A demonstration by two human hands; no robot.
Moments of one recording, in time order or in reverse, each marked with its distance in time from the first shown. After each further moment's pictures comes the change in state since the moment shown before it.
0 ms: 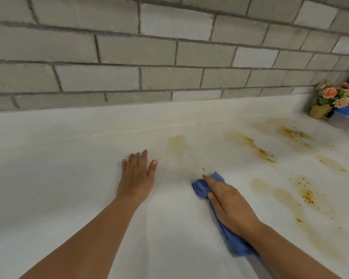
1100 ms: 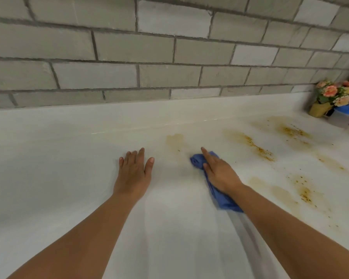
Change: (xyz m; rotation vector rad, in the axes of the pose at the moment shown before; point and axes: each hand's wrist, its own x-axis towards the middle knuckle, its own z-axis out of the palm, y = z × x) left_hand -0.002 0.002 -0.001 0.033 0.001 -0.016; right_hand 0.074 0.026 -0.006 -0.076 -0.066 0.150
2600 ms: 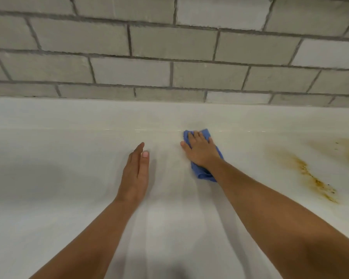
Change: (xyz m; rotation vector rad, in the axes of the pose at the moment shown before) left_hand -0.005 0.008 -0.016 -0.684 0.433 -0.217; right_hand 0.159 -0.064 0.037 -0.185 -0.101 -0.205
